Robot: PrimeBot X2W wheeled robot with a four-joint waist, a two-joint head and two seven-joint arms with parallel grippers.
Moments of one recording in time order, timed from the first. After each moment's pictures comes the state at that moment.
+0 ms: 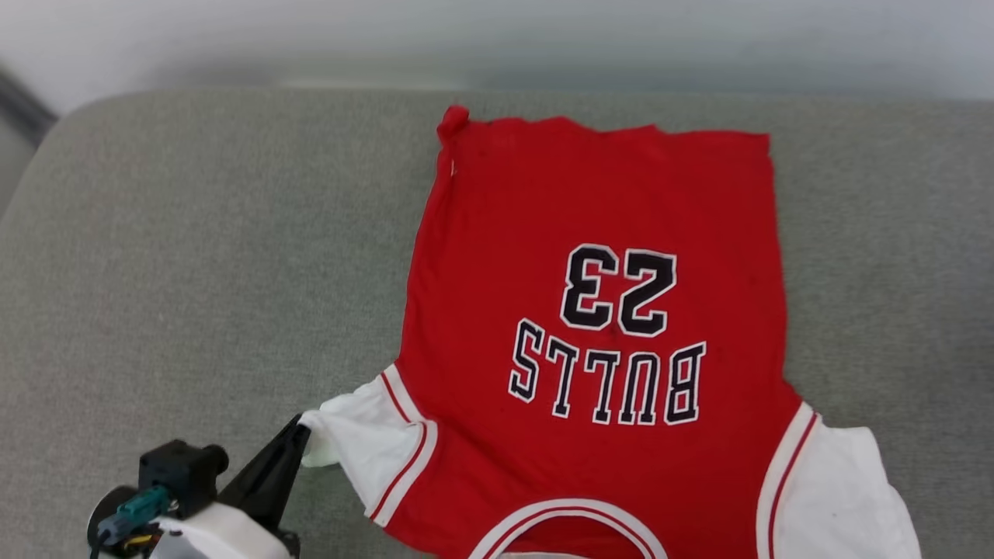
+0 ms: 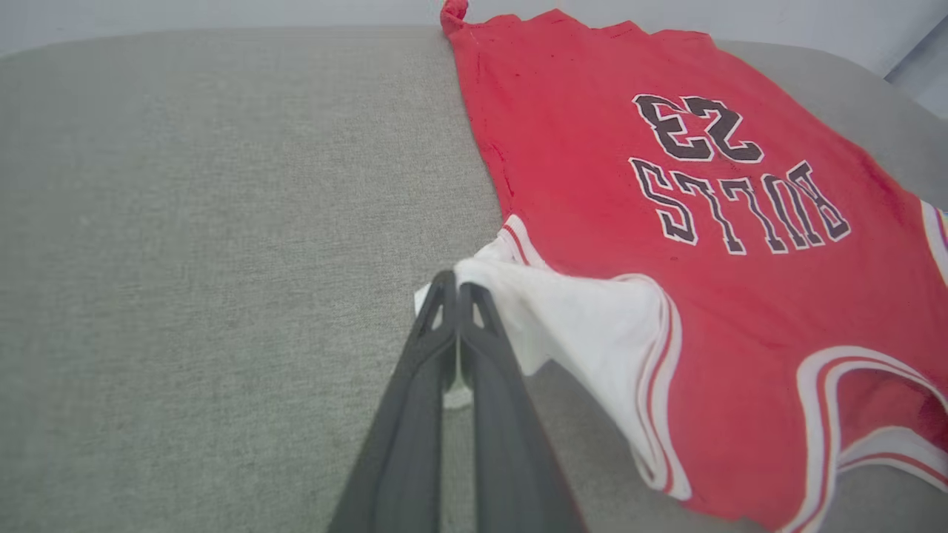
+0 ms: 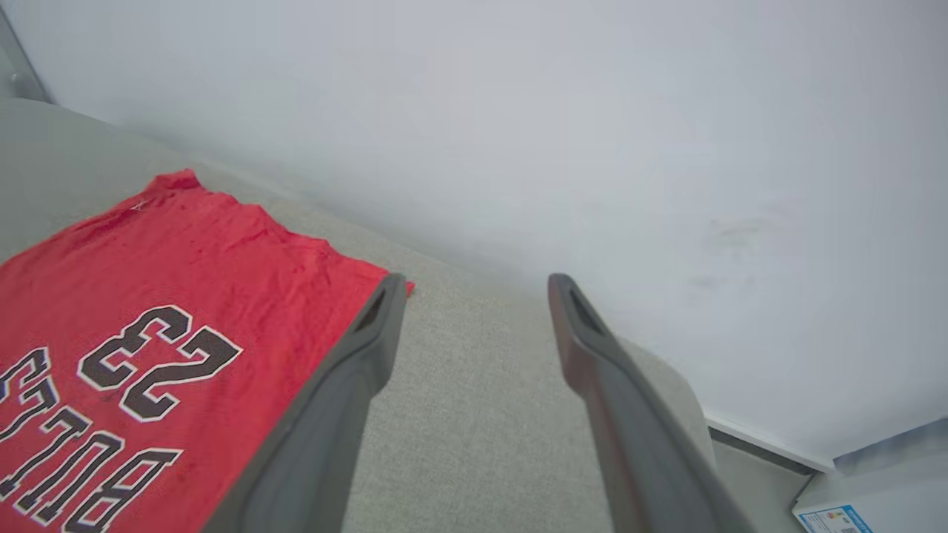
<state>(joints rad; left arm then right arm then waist) -0.13 0.81 -0.75 -0.07 -0.92 0.23 -0.26 -0.33 -0.78 -0.02 -0.16 0.59 0.13 0.42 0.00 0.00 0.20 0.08</state>
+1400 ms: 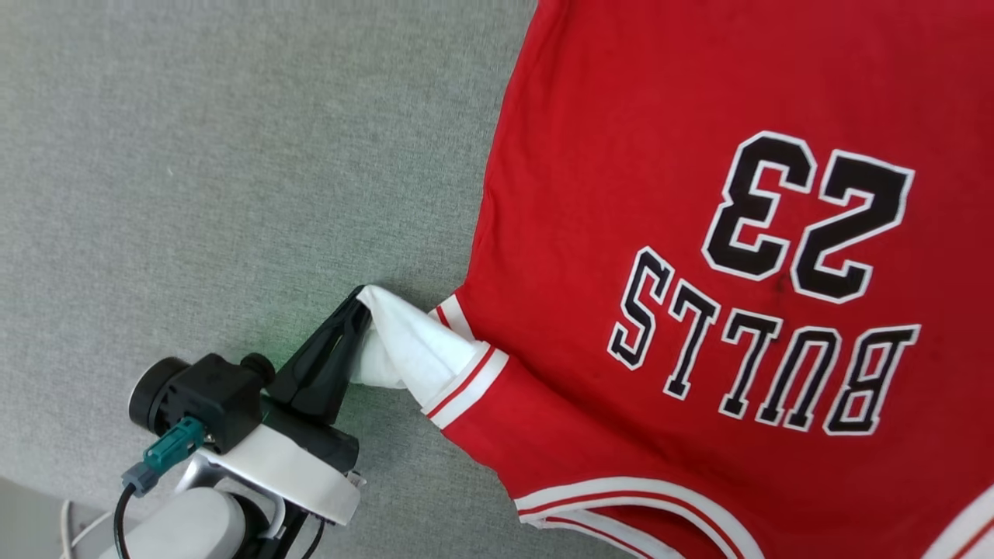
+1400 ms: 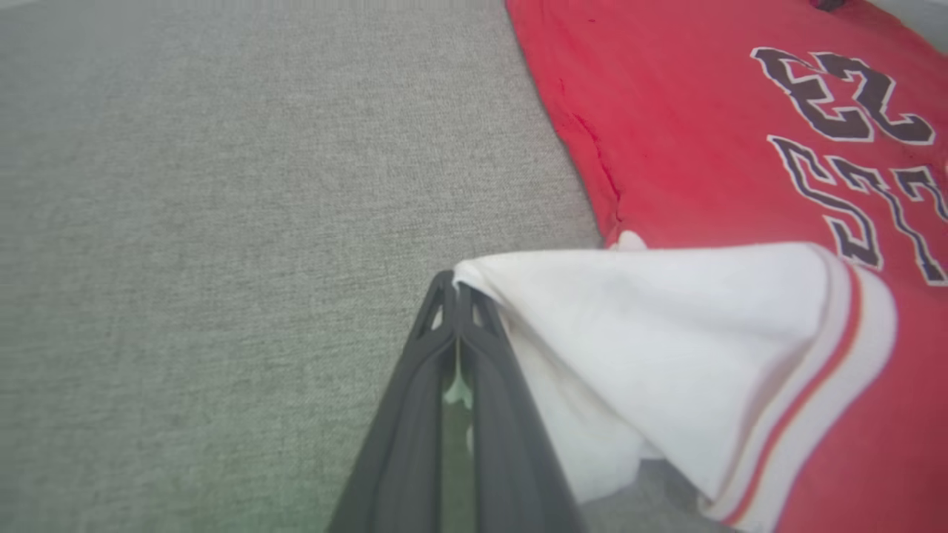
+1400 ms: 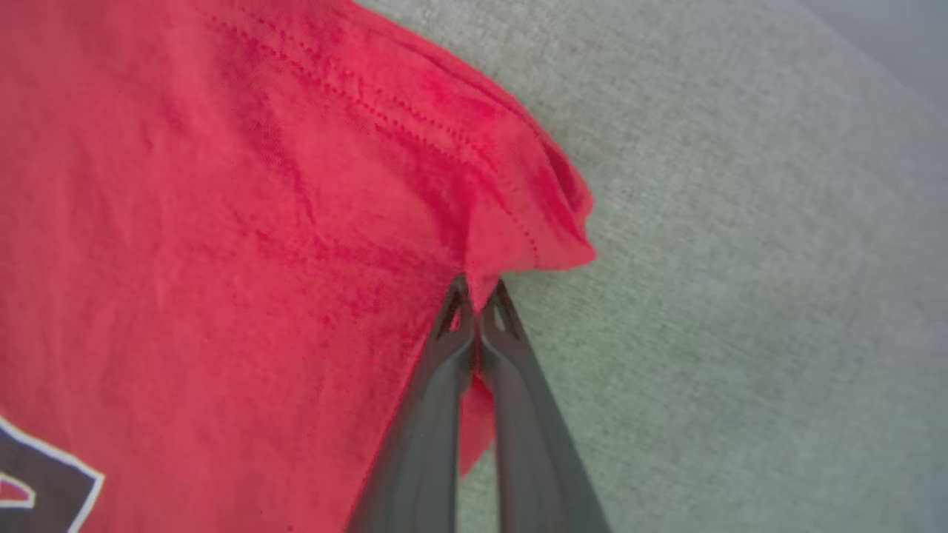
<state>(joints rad) -0.32 0.69 -0.69 -0.19 -0.71 0.21 -0.26 -1.12 -0.65 0.28 0.32 0.53 0.13 1.23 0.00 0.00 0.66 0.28</state>
